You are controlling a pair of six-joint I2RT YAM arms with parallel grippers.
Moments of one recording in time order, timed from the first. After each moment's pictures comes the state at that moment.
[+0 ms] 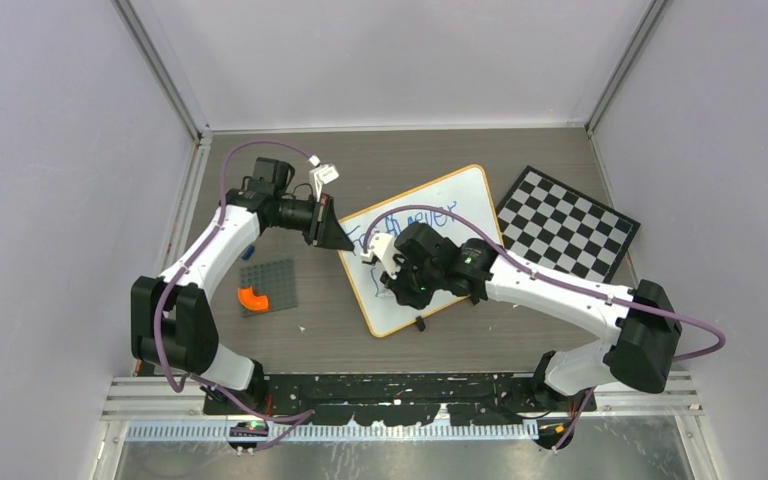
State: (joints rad) left arm -0.23 1.48 1.16 -0.66 1.06 0.11; right arm 0.99 1.38 1.11 -0.64 -0.12 -0.12
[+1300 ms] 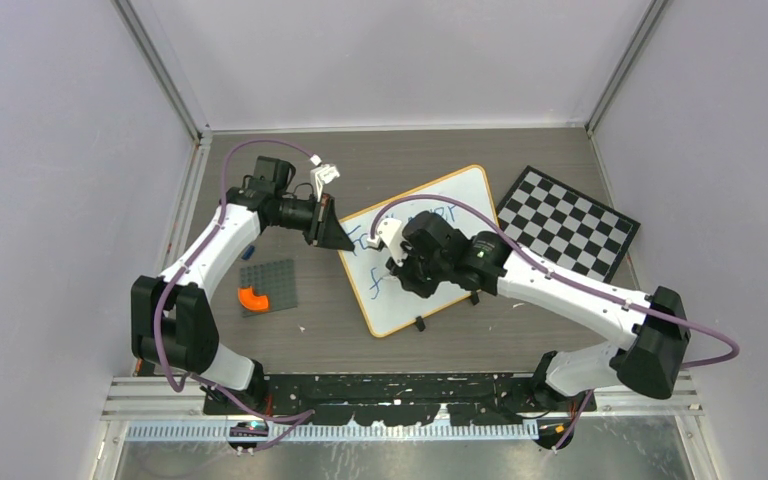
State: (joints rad) left arm -0.23 1.49 1.17 -0.68 1.07 0.13; right arm 0.96 1.36 1.16 -0.68 -0.03 -0.11
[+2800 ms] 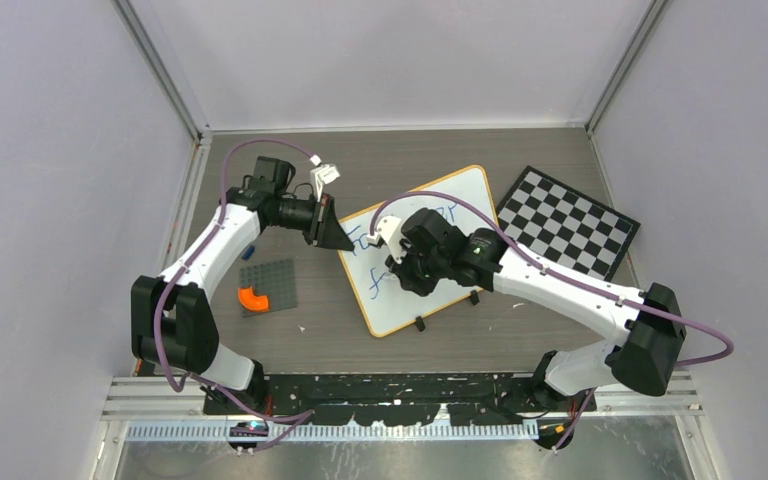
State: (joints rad) left arm -0.23 1.49 1.17 -0.68 1.06 0.14; right arm 0.94 1.38 1.17 -0.68 -0.06 -0.10
